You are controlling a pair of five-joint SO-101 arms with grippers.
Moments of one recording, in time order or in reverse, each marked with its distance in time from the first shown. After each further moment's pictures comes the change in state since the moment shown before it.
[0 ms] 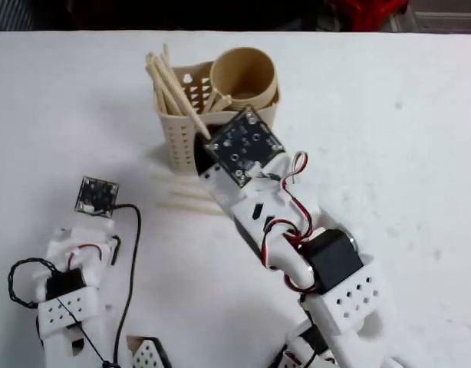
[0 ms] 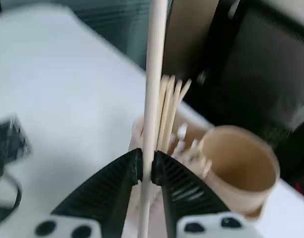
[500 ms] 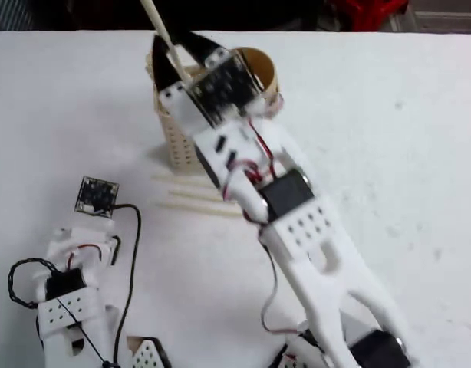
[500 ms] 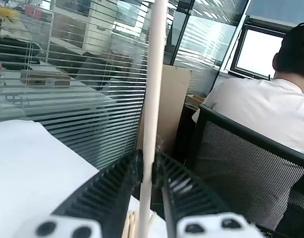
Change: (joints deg) left arm 0.0 0.0 0.0 0.0 0.0; right arm 0.3 24.1 -15.4 -33.0 -0.8
